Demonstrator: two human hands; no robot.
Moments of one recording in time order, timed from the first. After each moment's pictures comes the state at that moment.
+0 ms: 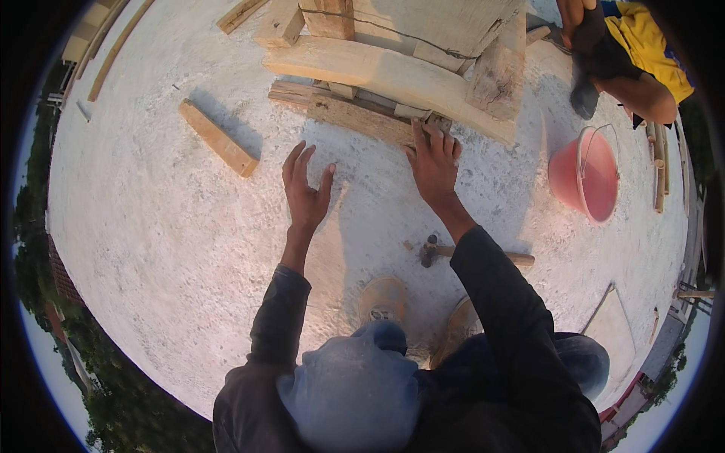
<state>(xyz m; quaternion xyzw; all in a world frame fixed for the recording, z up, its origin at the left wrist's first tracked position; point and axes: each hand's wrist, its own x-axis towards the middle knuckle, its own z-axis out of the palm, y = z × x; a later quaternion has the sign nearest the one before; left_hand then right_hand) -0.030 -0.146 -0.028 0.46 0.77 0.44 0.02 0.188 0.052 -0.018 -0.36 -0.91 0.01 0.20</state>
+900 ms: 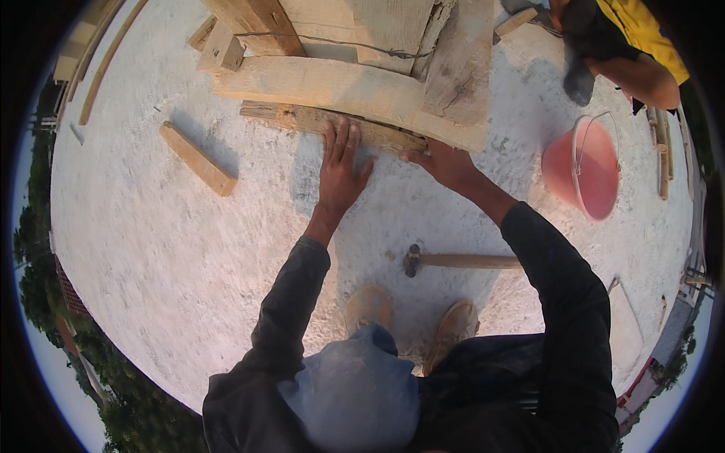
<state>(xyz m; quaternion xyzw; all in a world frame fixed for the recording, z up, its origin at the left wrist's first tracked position) 0.029 -0.029 -0.051 0.60 0.72 0.34 -0.01 0.239 0.135 0.012 -0.31 -0.88 0.36 0.08</state>
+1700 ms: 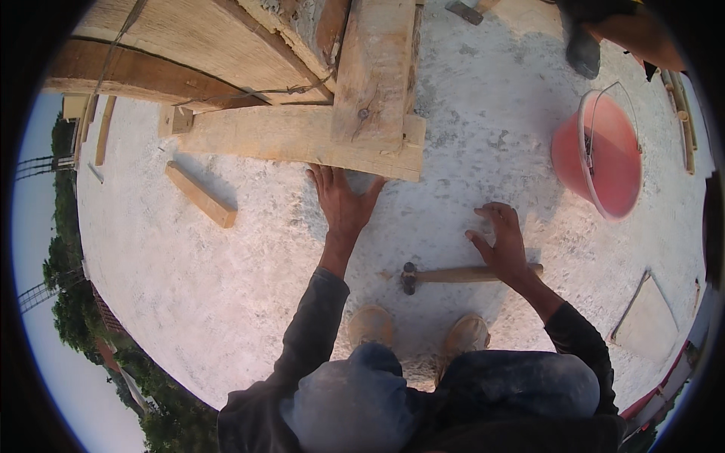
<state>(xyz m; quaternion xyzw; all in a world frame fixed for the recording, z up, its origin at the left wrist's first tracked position) 0.071 -0.009 -0.052 0.54 0.80 0.25 0.03 0.429 0.057 0.002 -0.42 -0.83 0.34 0.14</state>
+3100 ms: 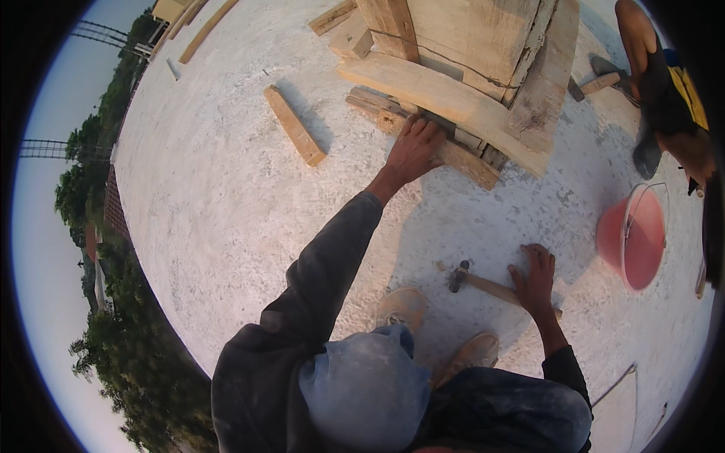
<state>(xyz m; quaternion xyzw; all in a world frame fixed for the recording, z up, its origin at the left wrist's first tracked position) -0.021 -0.007 0.001 0.69 0.72 0.09 -0.04 0.428 0.040 -0.004 -0.35 -0.90 0.24 0.08</state>
